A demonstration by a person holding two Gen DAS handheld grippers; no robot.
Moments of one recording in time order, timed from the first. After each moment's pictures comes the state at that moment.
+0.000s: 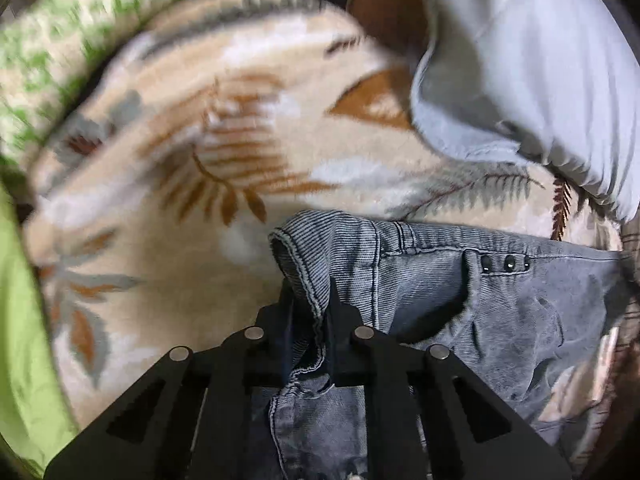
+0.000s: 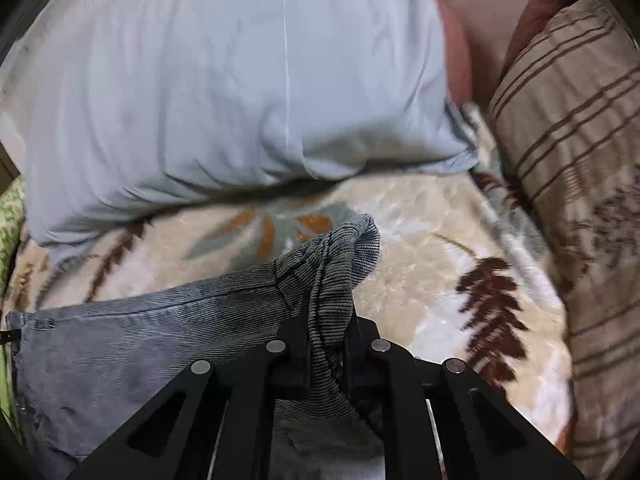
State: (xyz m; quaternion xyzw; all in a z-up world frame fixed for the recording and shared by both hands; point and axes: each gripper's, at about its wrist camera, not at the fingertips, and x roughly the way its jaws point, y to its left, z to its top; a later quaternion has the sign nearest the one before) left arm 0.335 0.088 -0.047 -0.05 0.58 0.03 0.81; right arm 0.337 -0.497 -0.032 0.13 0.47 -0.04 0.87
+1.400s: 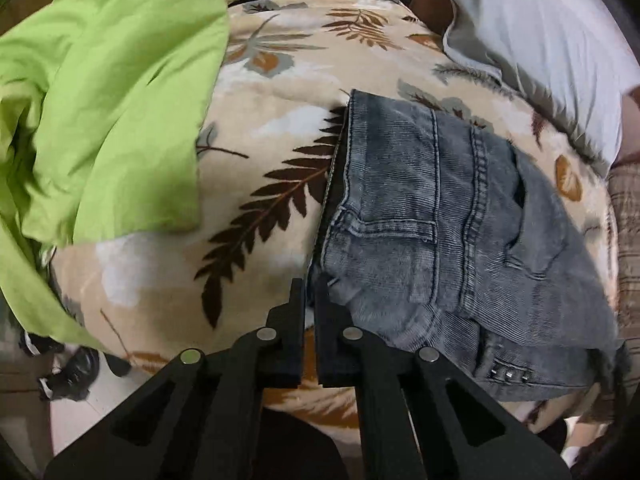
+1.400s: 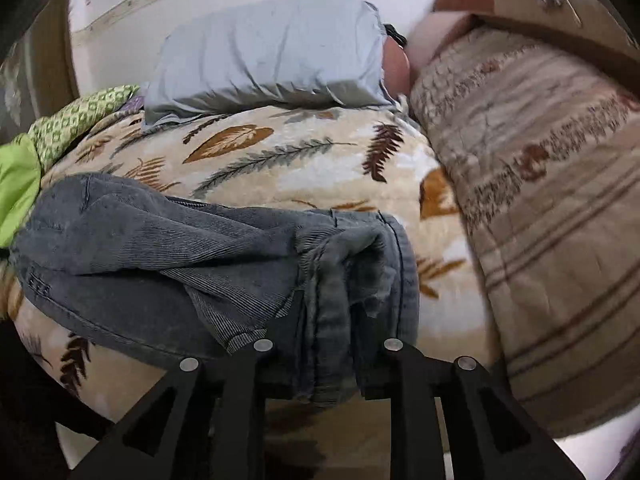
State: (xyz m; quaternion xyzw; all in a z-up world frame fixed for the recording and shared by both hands) left arm 0.027 0.151 -0.037 -0.12 0.56 0.09 0.82; right arm -0.062 -0.432 0.011 0.05 0.42 -0.05 0.91
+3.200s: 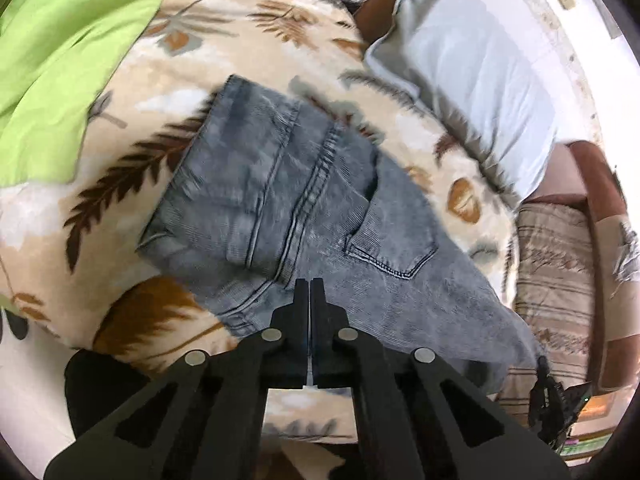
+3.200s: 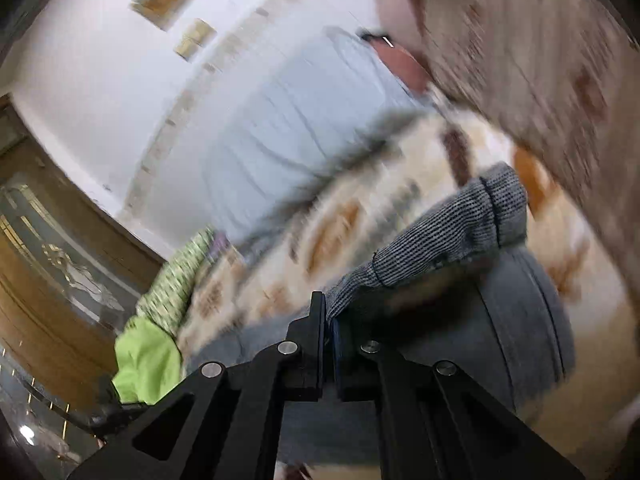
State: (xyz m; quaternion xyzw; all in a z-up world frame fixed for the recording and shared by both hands) left arm 0.034 0.104 -0.023 -0.27 0.54 -0.02 0.79; right arm -0.025 -0.455 0.040 0.39 0.33 0.05 0.86
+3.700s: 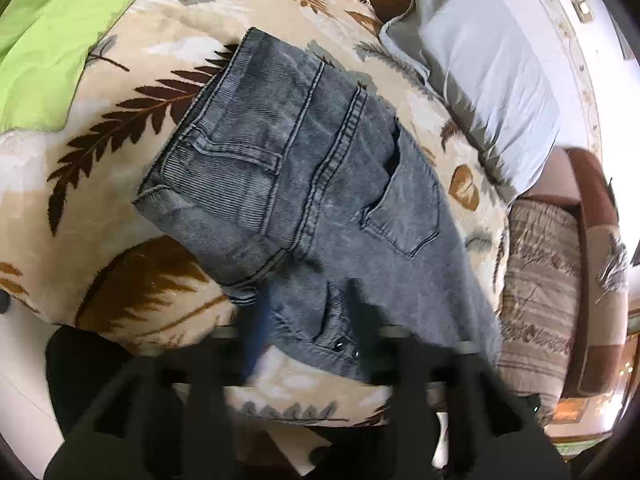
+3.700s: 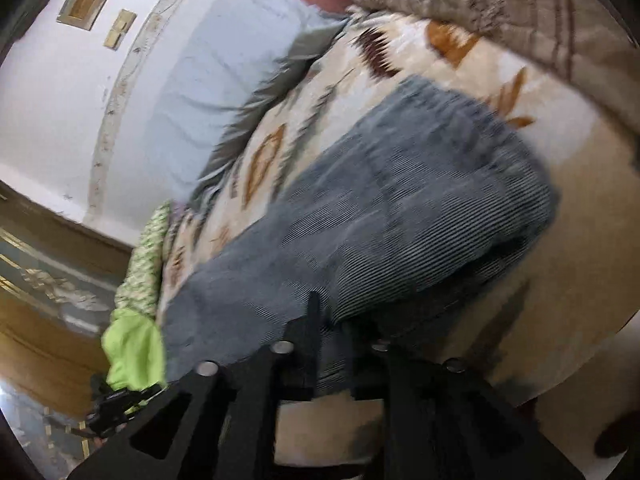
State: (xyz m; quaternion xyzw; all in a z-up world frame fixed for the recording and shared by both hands) left arm 0.027 0.110 -0.043 -0.33 0.56 -0.05 0.76; right arm -0.059 -0.442 -0.037 0.46 0.41 0.04 0.79
